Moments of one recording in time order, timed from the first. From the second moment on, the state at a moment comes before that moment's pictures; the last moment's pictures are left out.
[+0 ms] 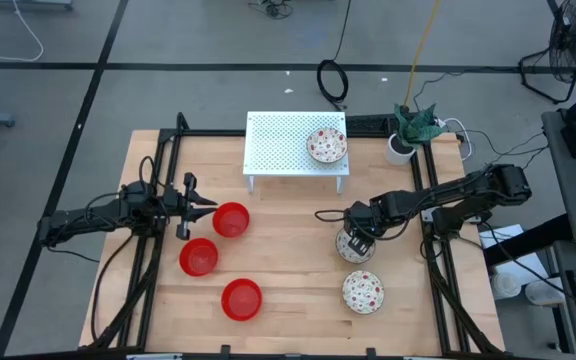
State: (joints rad) left arm 0.19 0.05 0.02 0.13 0.23 0.07; right arm 0.09 1.42 0.80 -0.85 0.00 0.81
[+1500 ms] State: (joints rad) left arm 0.19 0.05 0.02 0.13 0.23 0.07; right arm 0.09 1.41 0.81 -0.86 0.00 0.82
